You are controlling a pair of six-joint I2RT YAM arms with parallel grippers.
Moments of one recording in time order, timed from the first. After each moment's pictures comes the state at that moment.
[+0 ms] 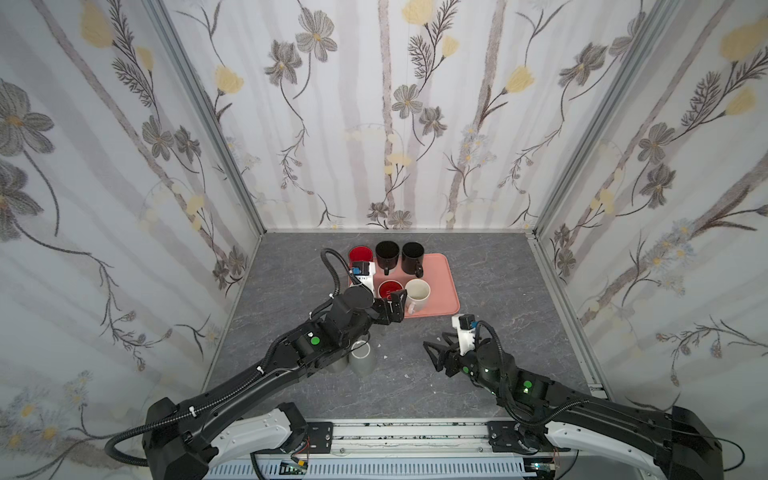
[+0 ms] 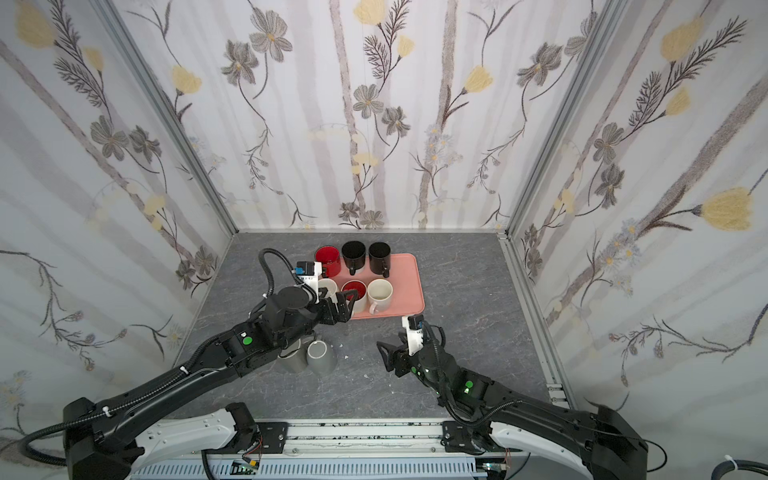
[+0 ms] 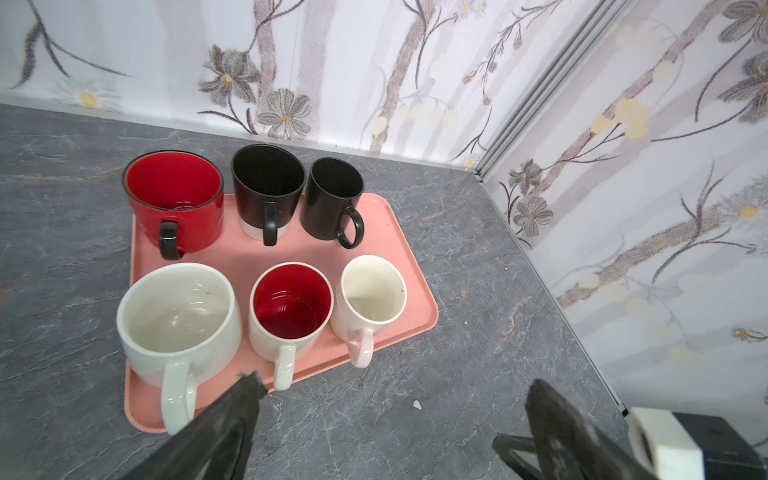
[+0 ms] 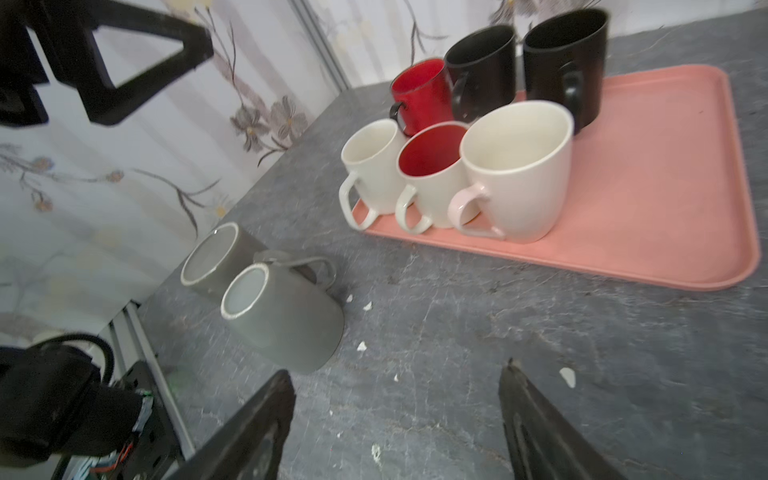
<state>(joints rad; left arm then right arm) -0.88 1.01 0.86 -0.21 -0.30 -0.60 1.08 0.87 0.31 0.22 0.23 0.54</state>
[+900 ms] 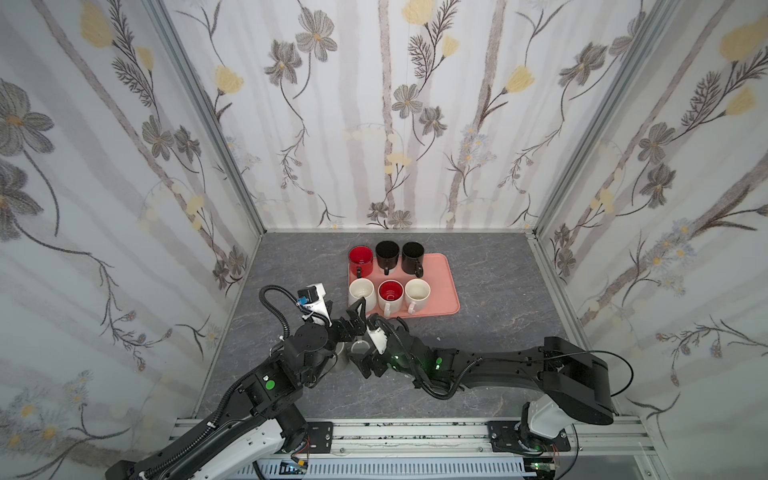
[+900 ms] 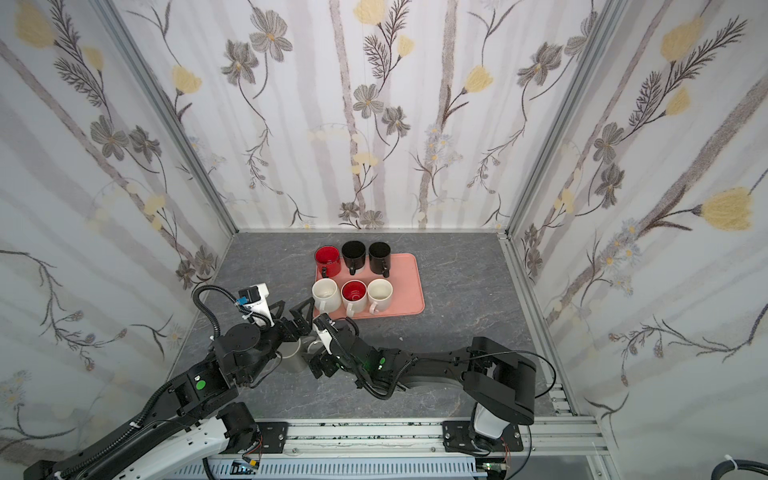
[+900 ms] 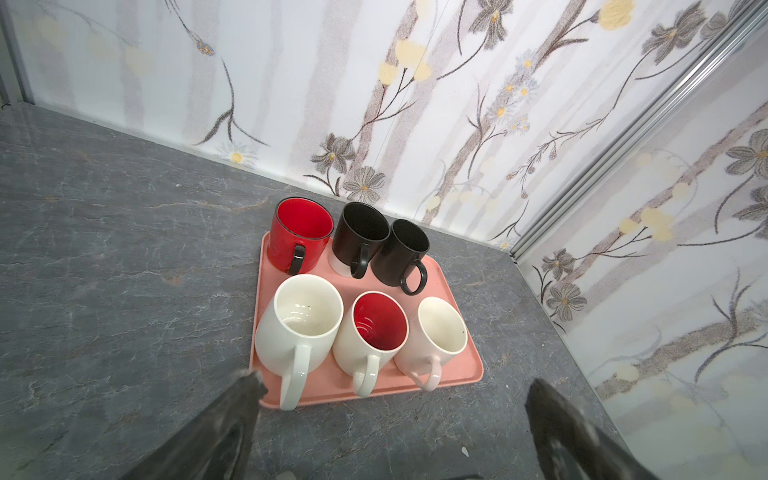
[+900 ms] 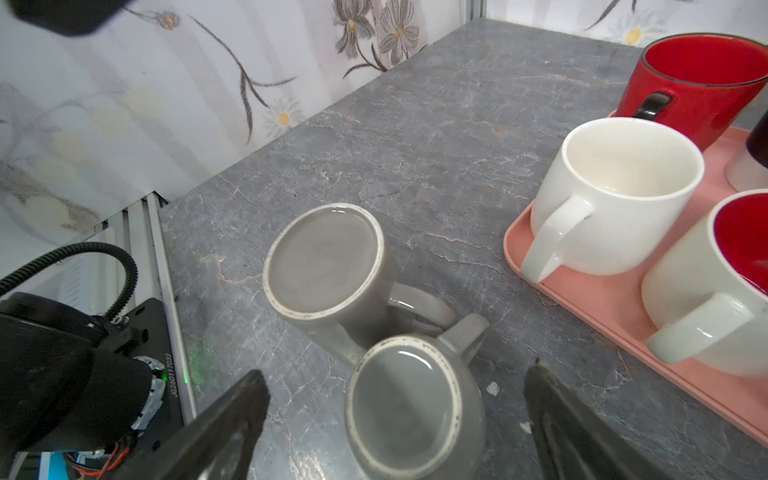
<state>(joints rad) -0.87 0.61 0.62 -0.24 -0.51 -0.63 1.22 1.65 0.91 0.29 0.14 0.30</state>
